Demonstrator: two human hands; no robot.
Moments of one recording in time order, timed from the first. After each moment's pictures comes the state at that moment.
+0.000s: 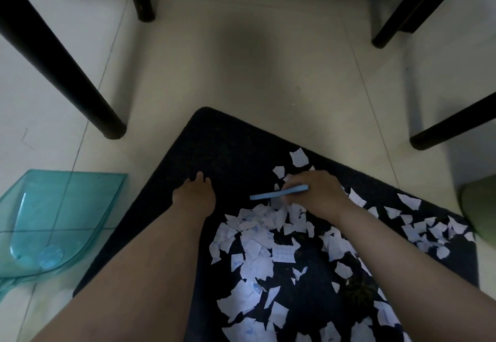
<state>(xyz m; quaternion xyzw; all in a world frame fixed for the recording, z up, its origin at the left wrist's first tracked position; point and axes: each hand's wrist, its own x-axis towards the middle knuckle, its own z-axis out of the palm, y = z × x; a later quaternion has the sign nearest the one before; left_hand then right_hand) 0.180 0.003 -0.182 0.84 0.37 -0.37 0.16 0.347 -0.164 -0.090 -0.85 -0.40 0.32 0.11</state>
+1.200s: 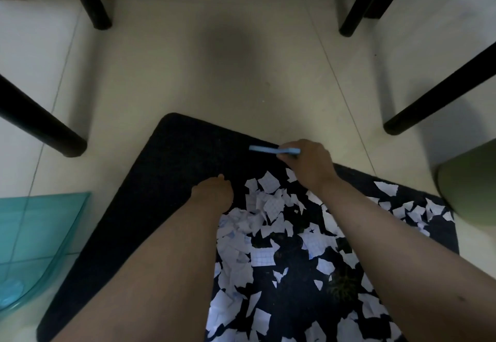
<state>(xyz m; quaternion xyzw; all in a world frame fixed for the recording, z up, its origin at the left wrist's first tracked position) 0.277 -0.026 -0.209 0.85 0.24 -0.45 0.12 0.403 -0.165 -0.098 -0.89 -0.32 0.21 0.25</state>
